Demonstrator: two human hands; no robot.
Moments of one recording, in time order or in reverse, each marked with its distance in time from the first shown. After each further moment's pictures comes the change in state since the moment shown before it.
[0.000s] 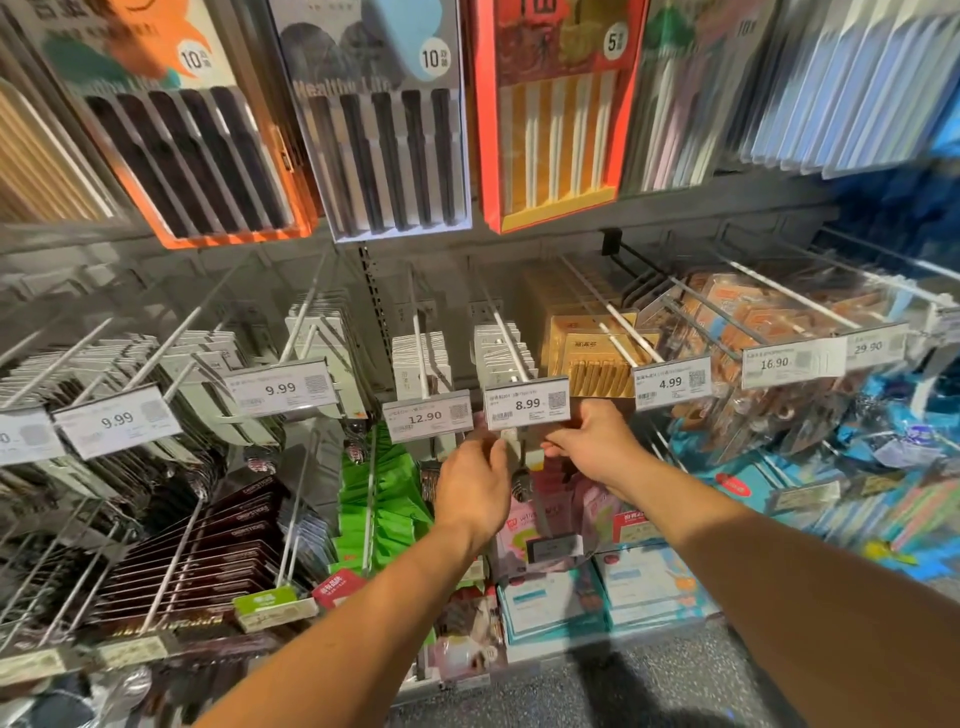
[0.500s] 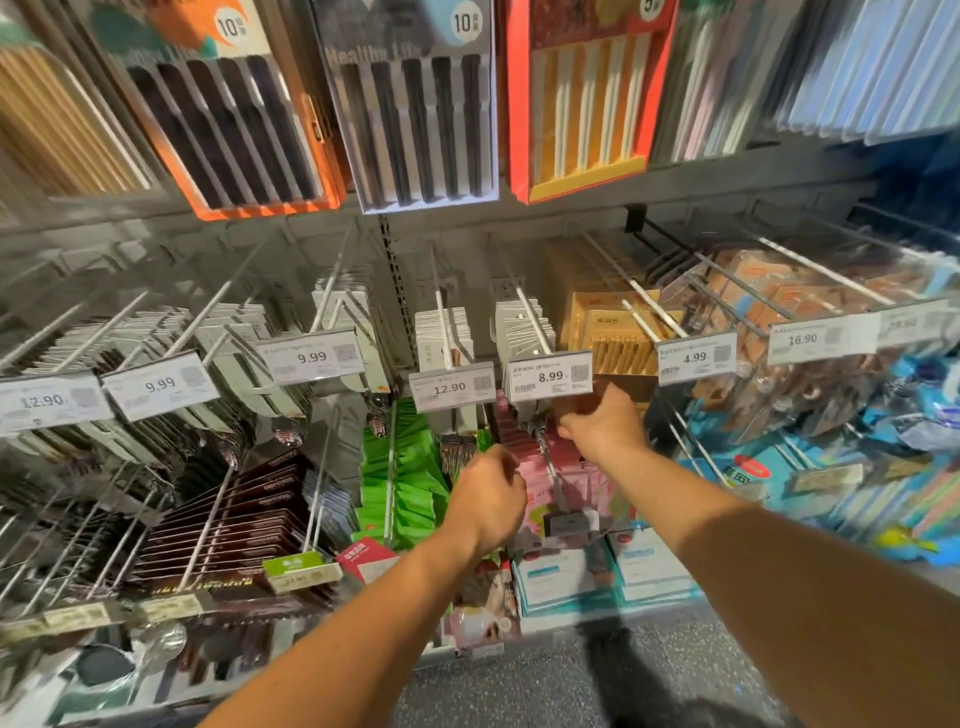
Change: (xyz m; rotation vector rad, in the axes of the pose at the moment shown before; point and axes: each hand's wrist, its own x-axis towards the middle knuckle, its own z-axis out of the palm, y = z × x) left_hand -0.026 -0.024 -0.007 0.145 -0.202 -0.006; right_hand -0.006 0.005 0.023 0.005 0.209 0.069
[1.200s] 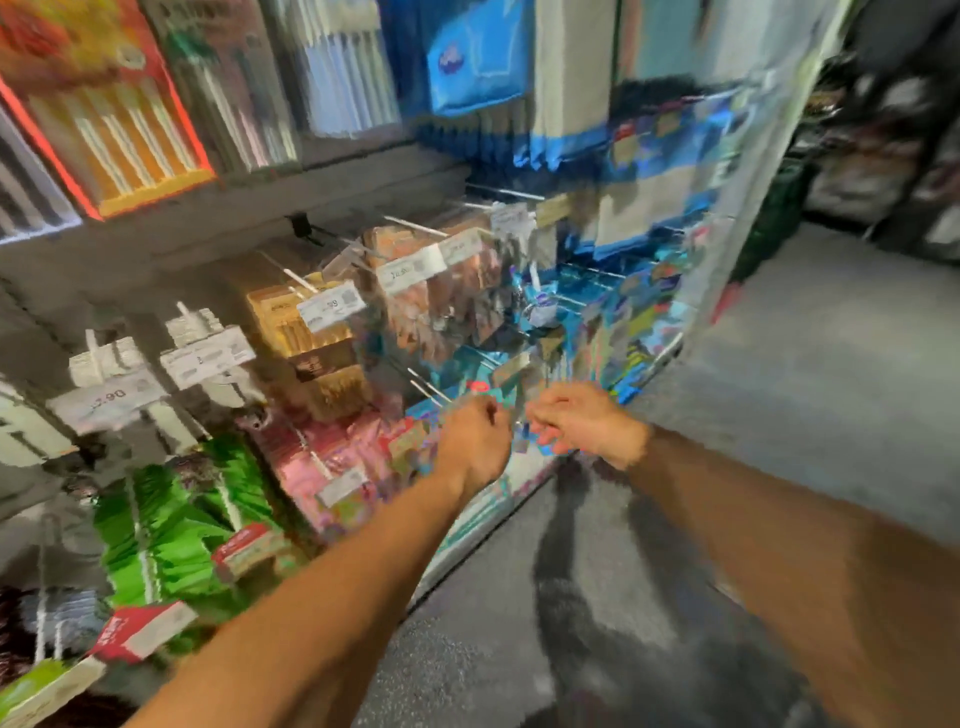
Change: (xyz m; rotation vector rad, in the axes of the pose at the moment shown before) left_hand -0.146 0.175 0.170 -0.082 -0.305 0.394; right_hand -0.196 0.136 -0.266 0.183 0.087 0.115
